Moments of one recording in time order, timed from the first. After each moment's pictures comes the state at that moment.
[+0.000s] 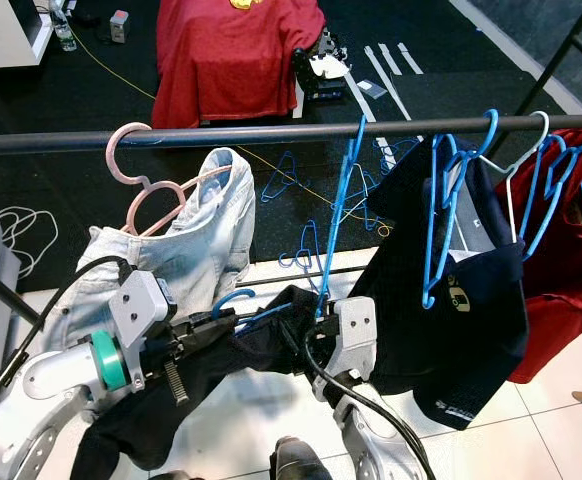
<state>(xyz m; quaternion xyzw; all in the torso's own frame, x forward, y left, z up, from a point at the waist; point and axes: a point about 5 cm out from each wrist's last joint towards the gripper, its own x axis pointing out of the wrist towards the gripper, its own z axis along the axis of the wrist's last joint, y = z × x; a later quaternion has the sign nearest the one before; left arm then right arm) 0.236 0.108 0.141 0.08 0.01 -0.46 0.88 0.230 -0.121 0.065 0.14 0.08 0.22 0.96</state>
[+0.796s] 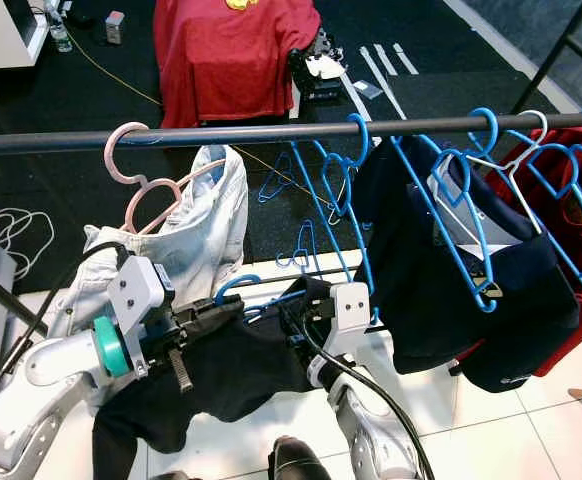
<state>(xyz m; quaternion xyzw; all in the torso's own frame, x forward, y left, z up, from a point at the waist) 0.240 0.112 0.151 0.07 -0.01 -0.47 0.88 0.252 -0.127 0.066 0.14 0.09 0.19 0.97</state>
